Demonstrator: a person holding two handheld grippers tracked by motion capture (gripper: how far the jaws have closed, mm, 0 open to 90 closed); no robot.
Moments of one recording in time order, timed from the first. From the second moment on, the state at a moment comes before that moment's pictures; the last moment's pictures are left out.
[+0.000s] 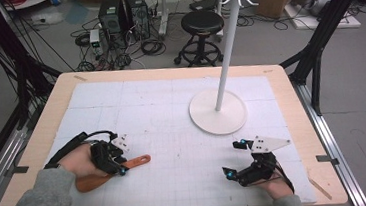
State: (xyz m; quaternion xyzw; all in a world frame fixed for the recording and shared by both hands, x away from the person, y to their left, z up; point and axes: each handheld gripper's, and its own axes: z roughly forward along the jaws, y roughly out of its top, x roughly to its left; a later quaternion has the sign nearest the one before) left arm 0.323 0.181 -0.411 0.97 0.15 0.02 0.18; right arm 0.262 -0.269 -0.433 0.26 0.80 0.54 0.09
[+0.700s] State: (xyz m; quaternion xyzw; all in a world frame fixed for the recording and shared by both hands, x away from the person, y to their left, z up) left arm 0.296 0.214 -0.359 0.92 0.17 0.07 0.35; right arm 0.261 -0.270 -0.433 0.26 0.79 0.54 0.09
